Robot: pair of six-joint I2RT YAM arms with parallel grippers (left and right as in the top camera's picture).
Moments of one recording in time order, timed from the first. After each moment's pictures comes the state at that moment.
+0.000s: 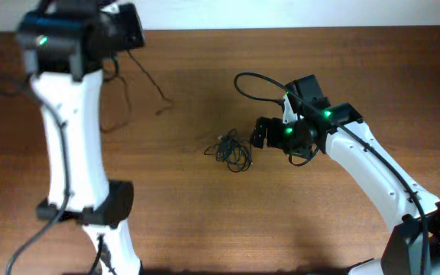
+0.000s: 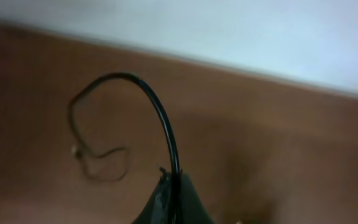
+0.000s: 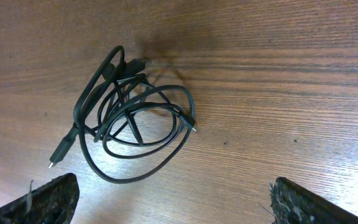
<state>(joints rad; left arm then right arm) -0.13 2.05 2.79 -1.59 -0.15 -0.28 0.35 1.64 1.25 -0.84 -0.31 0.52</state>
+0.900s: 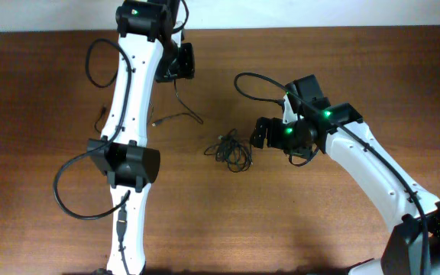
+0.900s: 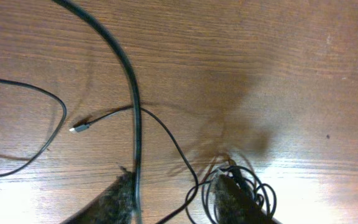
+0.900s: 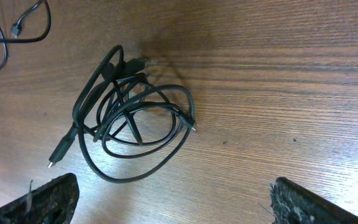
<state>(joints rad) -0.20 2.46 2.79 -1.68 0.12 -0.28 0.35 1.64 1.25 -0.84 -0.31 0.52</state>
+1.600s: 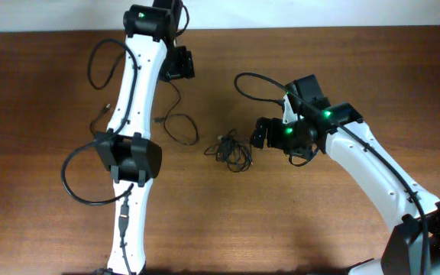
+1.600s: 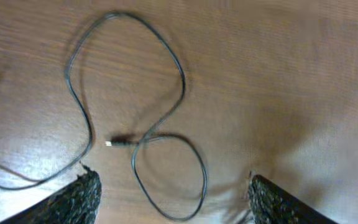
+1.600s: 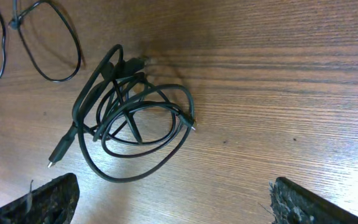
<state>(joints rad) -0.19 2.54 2.79 -1.63 -0.06 -0.38 0.35 1.64 1.25 -0.84 -0.31 0.52</state>
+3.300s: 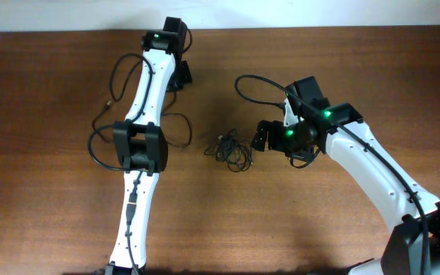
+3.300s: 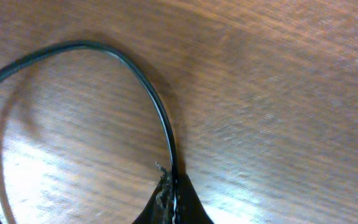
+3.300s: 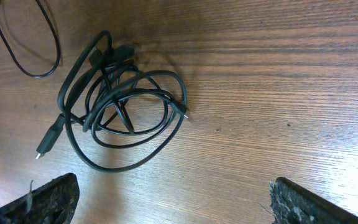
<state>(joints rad) -0.16 2.86 2.87 -1.43 -0.11 -0.45 0.35 1.64 1.25 -0.88 -0.31 0.52</state>
